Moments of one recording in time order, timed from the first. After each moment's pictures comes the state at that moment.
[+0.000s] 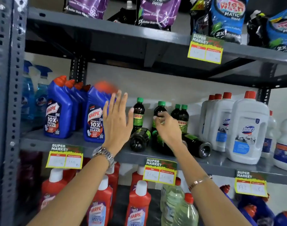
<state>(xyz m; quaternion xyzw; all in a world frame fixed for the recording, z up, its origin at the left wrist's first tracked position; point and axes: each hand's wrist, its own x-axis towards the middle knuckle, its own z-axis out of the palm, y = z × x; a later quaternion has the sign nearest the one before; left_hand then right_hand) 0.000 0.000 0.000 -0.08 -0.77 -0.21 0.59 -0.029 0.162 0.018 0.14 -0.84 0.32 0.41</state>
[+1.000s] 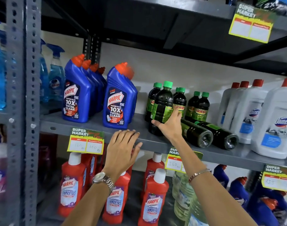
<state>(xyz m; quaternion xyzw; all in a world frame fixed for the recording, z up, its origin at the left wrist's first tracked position) -0.009 -0.054 -0.127 -0.11 -0.84 -0.08 0.52 -0.070 0.103 -0.033 0.10 -0.85 0.41 0.32</state>
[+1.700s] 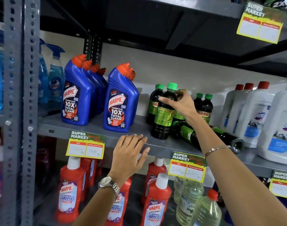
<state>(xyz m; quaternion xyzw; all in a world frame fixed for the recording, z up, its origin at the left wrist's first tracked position) -0.023 -0.044 -0.132 -0.13 -0.82 -0.07 0.56 -0.084 0.121 0.044 0.14 -0.83 0.45 0.30</state>
